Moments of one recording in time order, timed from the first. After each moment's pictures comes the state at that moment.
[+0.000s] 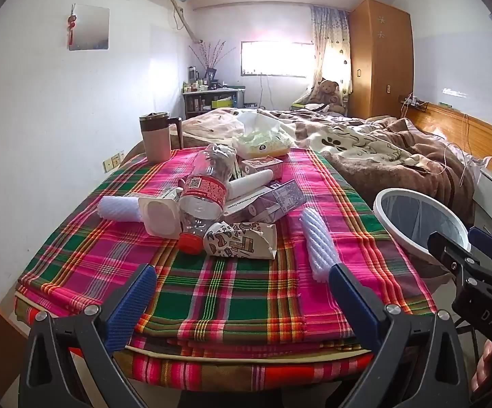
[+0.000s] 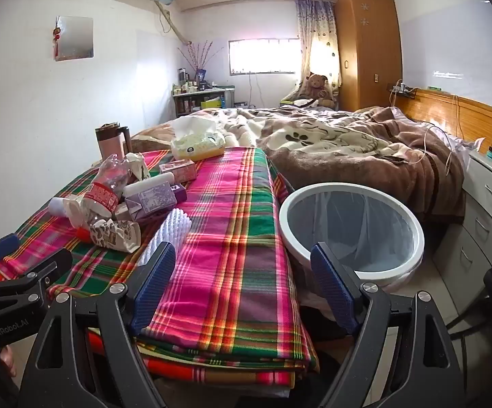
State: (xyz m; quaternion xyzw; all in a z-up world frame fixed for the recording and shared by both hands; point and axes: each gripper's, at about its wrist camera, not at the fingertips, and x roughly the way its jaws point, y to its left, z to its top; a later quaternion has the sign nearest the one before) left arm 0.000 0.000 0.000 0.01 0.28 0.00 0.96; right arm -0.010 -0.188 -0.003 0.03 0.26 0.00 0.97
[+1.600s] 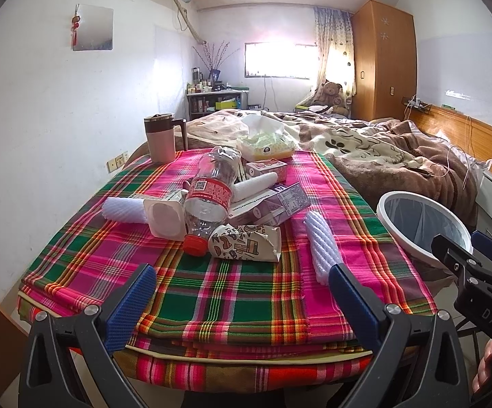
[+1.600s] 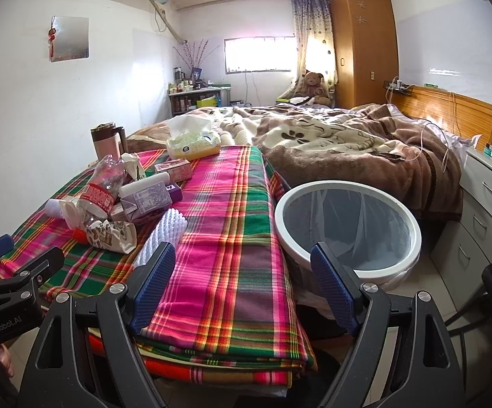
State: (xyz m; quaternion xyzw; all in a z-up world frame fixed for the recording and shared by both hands) left arm 0.003 0.004 -0.001 0.01 0.28 0.00 0.96; right arm -0.008 -0.191 -0.003 0.03 0.26 0.00 0.96
